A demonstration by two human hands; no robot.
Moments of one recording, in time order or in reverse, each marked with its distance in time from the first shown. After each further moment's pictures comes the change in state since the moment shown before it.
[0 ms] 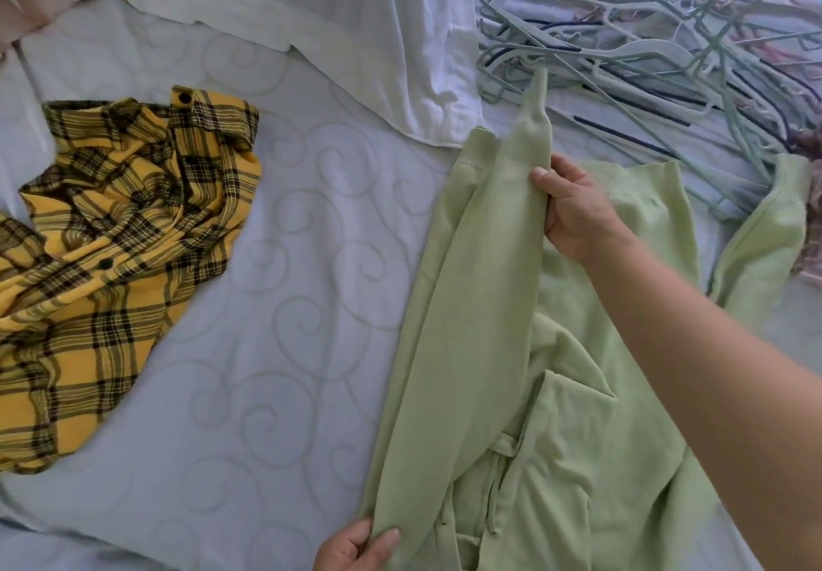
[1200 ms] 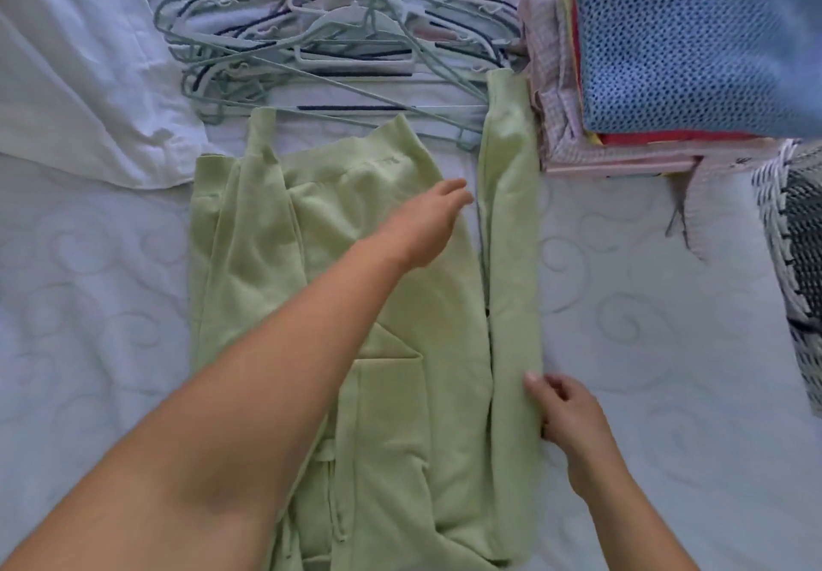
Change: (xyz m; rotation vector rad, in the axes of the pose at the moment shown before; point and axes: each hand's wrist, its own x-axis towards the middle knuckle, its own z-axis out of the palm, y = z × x) left_hand 0.142 0.239 0.318 1.486 -0.317 1.017; right_hand -0.237 0.129 -0.213 -0.058 0.572 0.342
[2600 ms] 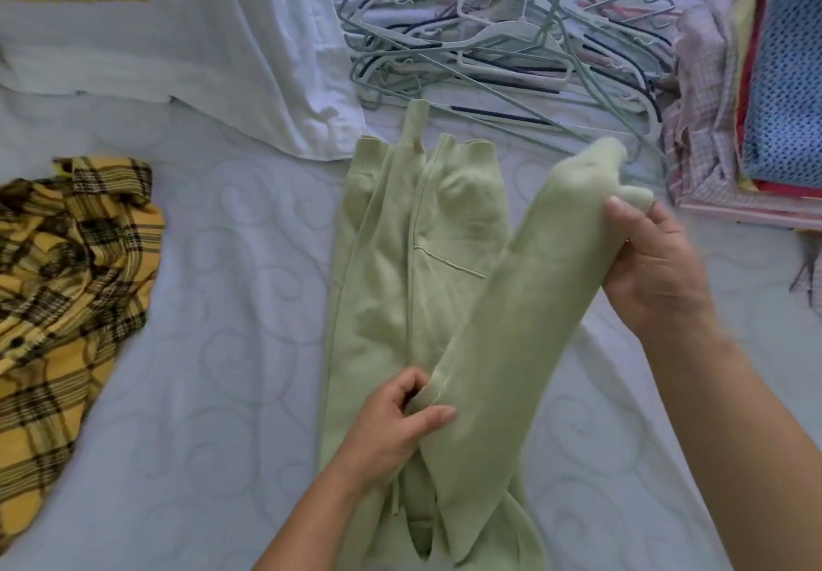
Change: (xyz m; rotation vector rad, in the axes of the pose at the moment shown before) left_hand -0.258 -0.046 0.035 -1.381 0.167 -0.472; right_hand -0.039 -0.177 0.110 0.525 -0.324 -0.464
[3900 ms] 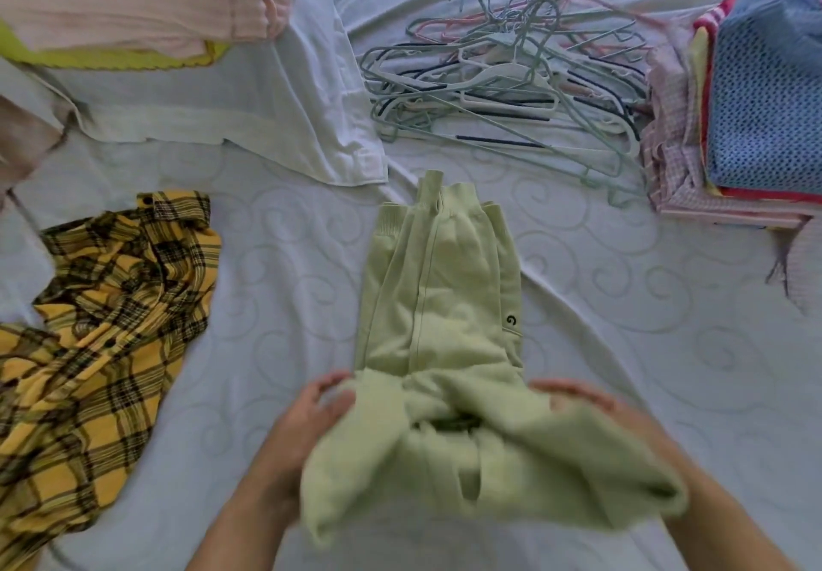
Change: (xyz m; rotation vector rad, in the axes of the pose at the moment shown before) left_hand -0.081 0.040 -0.065 -0.007 0.311 -0.219; right_hand -0.130 0.029 -0.049 -0.556 -0.389 0.439
